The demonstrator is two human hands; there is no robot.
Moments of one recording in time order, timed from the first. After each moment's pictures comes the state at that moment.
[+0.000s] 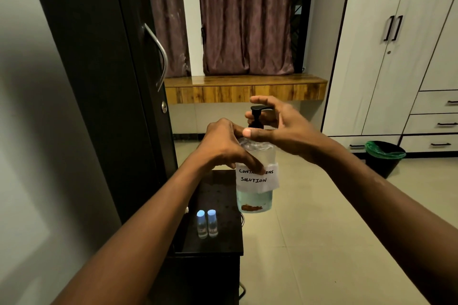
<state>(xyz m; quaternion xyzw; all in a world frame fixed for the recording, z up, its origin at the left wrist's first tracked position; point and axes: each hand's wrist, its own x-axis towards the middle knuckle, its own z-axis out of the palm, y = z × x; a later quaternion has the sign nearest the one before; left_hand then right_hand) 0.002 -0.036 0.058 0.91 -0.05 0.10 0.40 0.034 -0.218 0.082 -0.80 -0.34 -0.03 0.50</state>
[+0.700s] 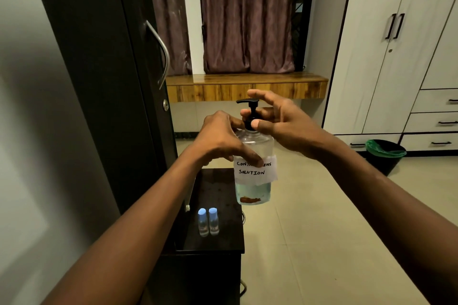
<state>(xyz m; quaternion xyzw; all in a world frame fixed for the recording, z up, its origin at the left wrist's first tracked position) 0.001 -0.026 0.065 0.90 -0.06 0.11 0.41 0.035 -0.216 0.085 -0.76 -0.37 0.01 0.53</state>
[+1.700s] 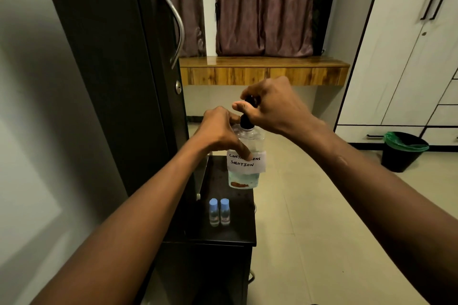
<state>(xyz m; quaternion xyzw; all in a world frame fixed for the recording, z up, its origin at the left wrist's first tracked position) 0.038 0.018 0.033 0.94 0.02 0.12 0.32 0.079 -0.140 0.077 -0.83 -0.41 -0.29 0.23</state>
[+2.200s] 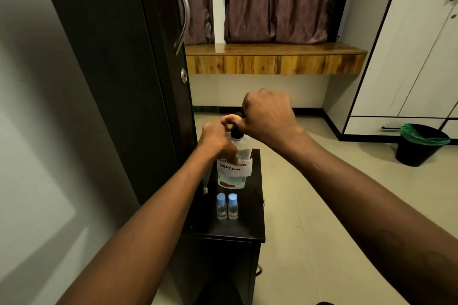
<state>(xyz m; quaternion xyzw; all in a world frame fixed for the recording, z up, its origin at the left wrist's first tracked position) 0.063 0.033 -0.018 0.92 0.22 0.07 0.33 0.088 -0.093 0.035 -0.89 -0.33 -0.31 0.06</state>
